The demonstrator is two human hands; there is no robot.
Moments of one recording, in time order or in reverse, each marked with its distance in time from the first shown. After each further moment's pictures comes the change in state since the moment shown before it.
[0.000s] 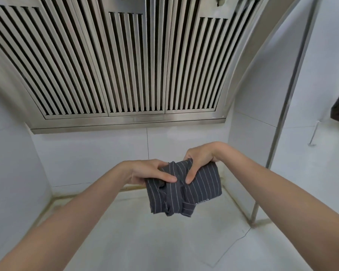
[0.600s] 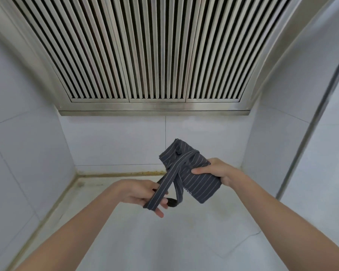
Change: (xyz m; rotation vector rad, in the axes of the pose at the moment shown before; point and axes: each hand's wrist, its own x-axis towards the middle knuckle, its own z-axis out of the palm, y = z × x) left_hand -0.015 -0.091 0.006 -0.023 0.018 -0.235; right_hand 0.055 0.047 0.068 0.860 0.258 -0.012
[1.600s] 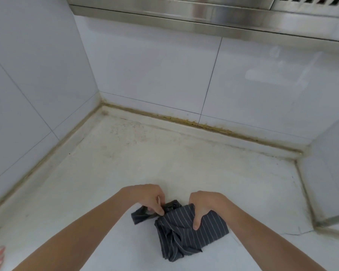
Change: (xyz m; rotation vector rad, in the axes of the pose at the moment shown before) left_hand 0.119 -0.165 0.041 0.404 0.033 -0.178; right_hand 0.104 0.153 0.118 -1.380 -0.855 0.141
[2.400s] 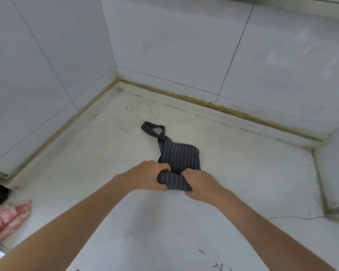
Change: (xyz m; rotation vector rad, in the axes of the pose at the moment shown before) left_hand -0.043 -0.020 0.036 -0.004 0.517 0.128; right_hand -0.004 -0.032 0.040 -0.106 0.660 -0.338
